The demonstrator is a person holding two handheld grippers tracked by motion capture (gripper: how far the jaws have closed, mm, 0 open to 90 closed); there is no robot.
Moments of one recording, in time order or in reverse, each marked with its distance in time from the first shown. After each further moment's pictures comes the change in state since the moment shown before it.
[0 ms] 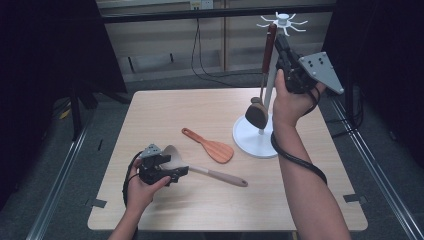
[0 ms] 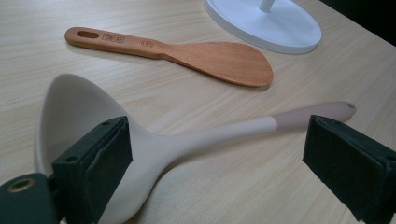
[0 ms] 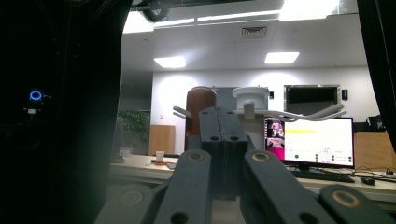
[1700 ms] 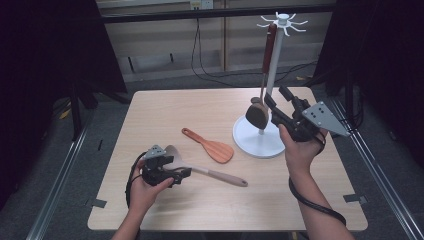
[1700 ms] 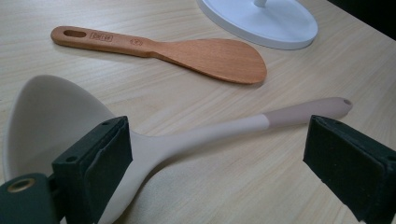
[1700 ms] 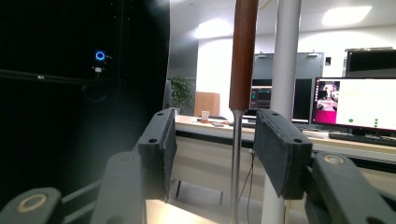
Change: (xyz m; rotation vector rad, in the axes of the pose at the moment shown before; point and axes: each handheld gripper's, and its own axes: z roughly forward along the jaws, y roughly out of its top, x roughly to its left) left arm -0.009 0.000 0.004 0.013 0.001 0.018; right arm -0.008 -0.060 -0.084 0.152 0.215 0.044
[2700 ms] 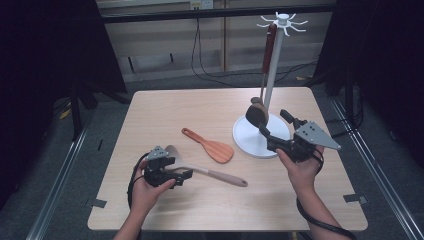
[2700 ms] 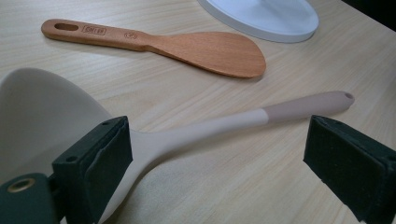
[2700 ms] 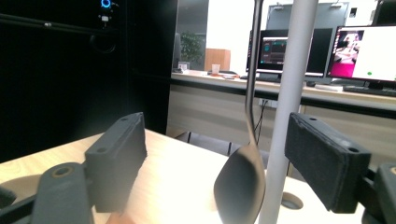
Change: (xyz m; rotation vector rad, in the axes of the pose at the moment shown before) left arm -0.001 -0.003 0.004 0.019 -0.002 0.009; right arm 0.004 -0.046 -0.028 0.199 0.043 0.000
